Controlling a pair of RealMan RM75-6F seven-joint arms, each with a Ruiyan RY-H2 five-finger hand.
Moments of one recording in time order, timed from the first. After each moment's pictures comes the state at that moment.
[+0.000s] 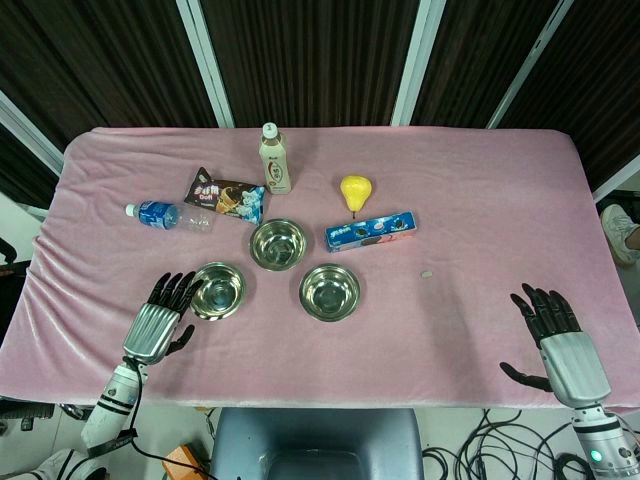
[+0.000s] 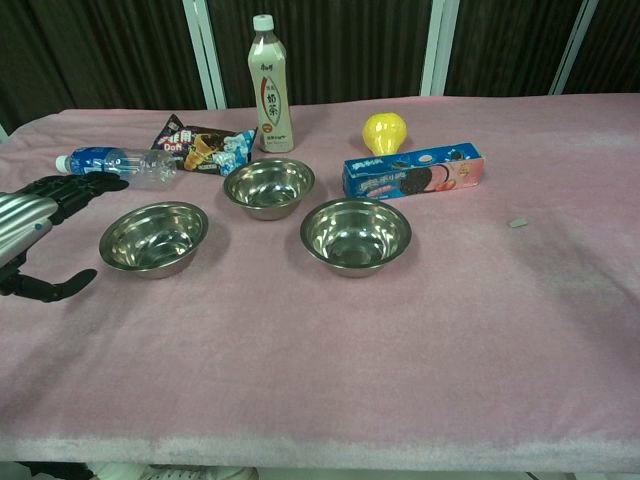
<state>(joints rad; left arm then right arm) -0.41 -1.61 -0.03 -1.18 1.54 1.31 0.11 0.09 -1.15 -0.01 -1.58 -1.67 1.52 -0.03</state>
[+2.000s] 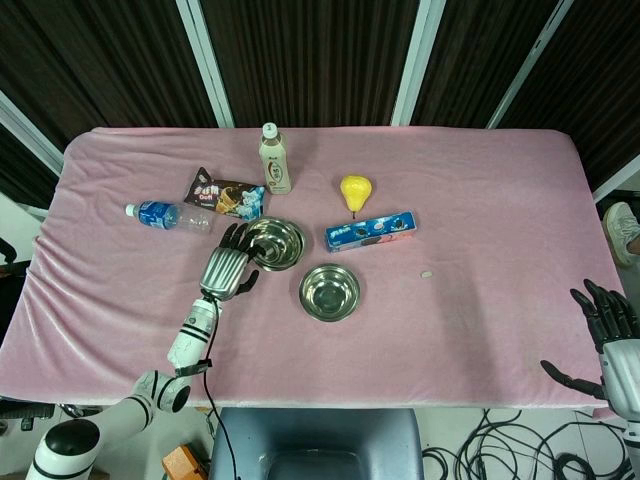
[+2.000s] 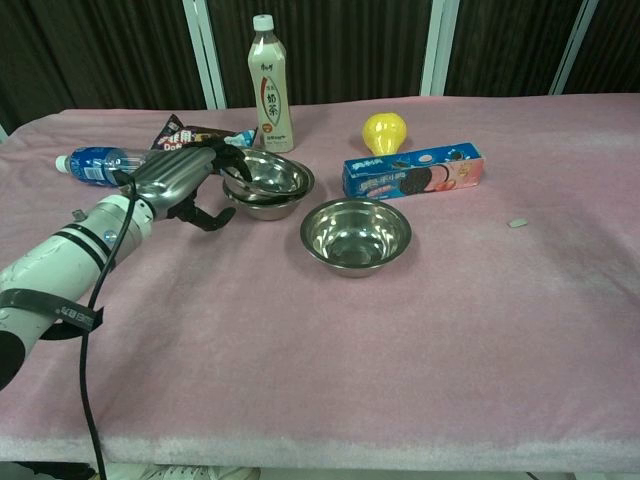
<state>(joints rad) -0.81 -1.99 -0.25 -0.64 1.40 1.01 -0.09 0.02 -1.06 0.01 -1.56 -1.65 1.64 0.18</state>
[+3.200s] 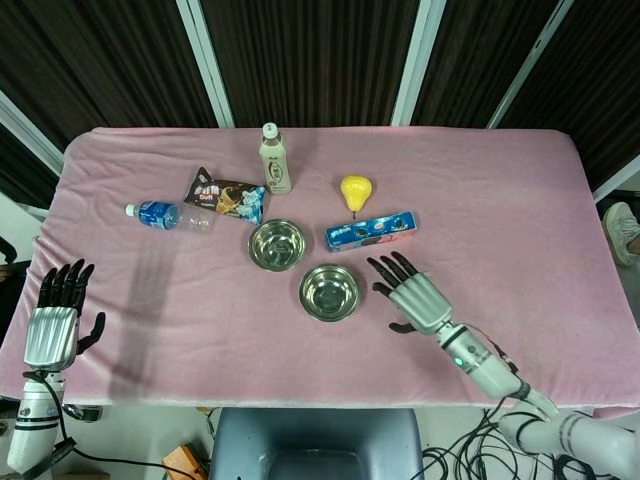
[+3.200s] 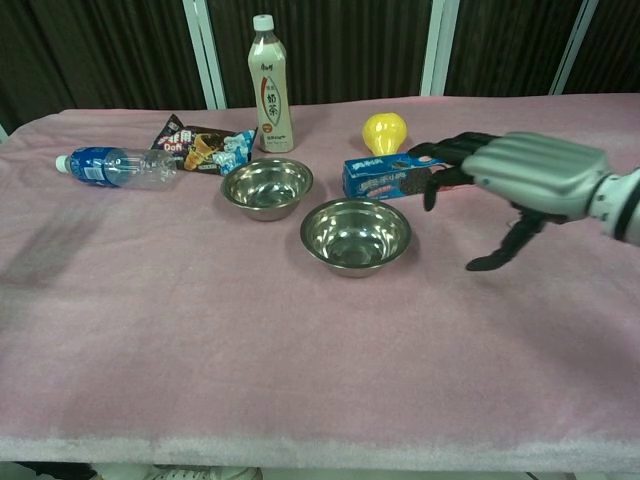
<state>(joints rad) -0.26 -1.46 -0.06 -1.12 1.42 1.54 -0.07 0.62 -1.55 0.13 -1.25 -1.67 0.97 -0.18</state>
